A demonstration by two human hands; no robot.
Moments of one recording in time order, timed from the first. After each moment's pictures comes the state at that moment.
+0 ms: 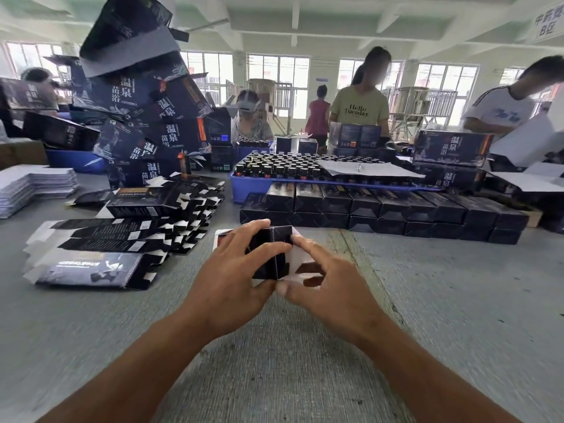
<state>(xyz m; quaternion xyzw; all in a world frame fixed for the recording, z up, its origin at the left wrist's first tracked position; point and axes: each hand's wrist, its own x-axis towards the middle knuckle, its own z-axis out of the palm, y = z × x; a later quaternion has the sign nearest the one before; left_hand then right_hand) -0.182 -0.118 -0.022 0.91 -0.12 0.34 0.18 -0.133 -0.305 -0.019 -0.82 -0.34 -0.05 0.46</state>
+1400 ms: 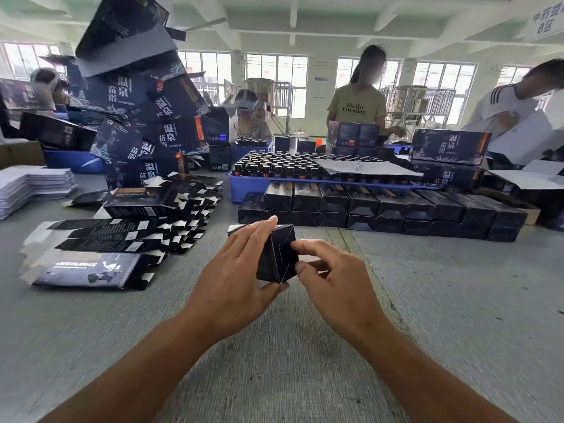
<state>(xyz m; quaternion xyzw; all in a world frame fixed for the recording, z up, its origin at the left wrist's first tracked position) -0.178 -0.124 -0.029 0.92 -0.10 0.34 0.18 -0.132 -0.301 -0.021 -0.80 -0.31 -0.16 0.49</state>
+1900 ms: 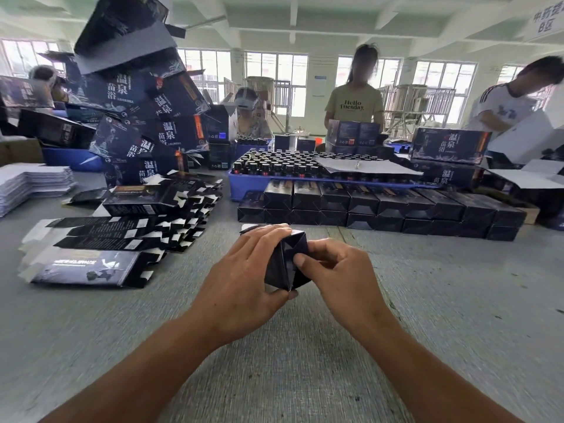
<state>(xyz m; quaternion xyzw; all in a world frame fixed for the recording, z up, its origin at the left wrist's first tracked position) -0.182 -0.135 -0.028 0.92 -0.12 0.34 0.16 -0.128 -0.304 -0.016 -0.77 -0.25 -0.08 0.58</state>
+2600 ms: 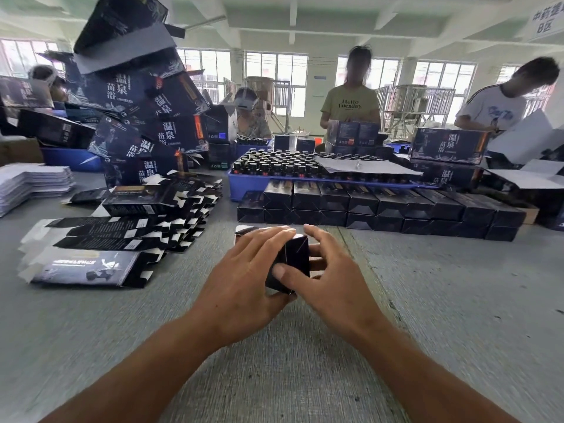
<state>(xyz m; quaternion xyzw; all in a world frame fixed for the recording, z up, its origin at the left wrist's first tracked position) -0.182 -0.136 -0.029 0.92 -0.14 0.34 0.15 -0.137 -0.302 -0.019 -0.81 -0.28 -0.07 0.51</state>
